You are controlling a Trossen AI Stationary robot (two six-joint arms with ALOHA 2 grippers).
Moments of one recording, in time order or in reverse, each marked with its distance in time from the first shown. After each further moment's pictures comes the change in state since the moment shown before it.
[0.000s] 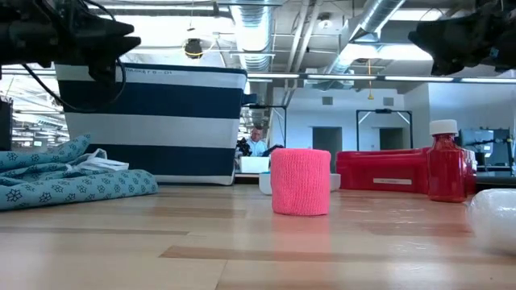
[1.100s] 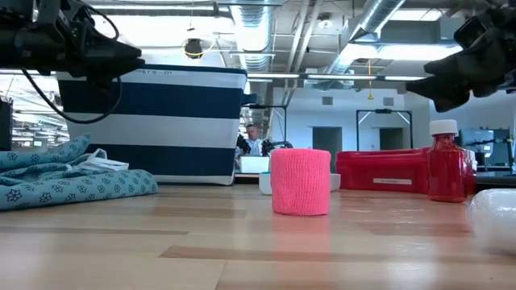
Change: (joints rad) left arm 0.001 0.006 0.004 -0.096 -0.145 -0.001; right arm 0.103 0.124 0.005 -0.251 0.047 0.330
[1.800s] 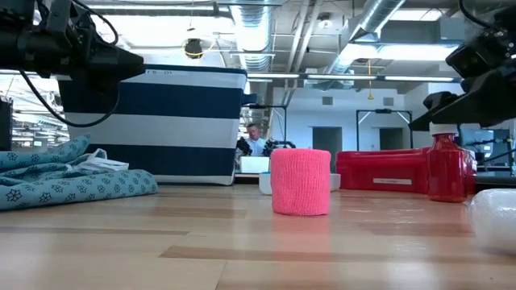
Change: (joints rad) left arm 0.000 0.000 0.000 -0.023 -0.072 0.000; right arm 0.030 0.276 -0.001 0.007 0.001 -0.049
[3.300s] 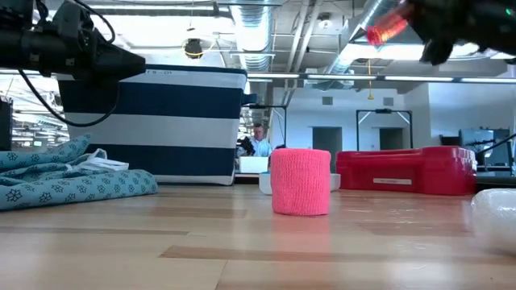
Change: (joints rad) left arm 0.000 0.000 0.000 0.031 -0.107 0.061; right arm -0.116 0.187 0.016 1.106 0.082 -0.171
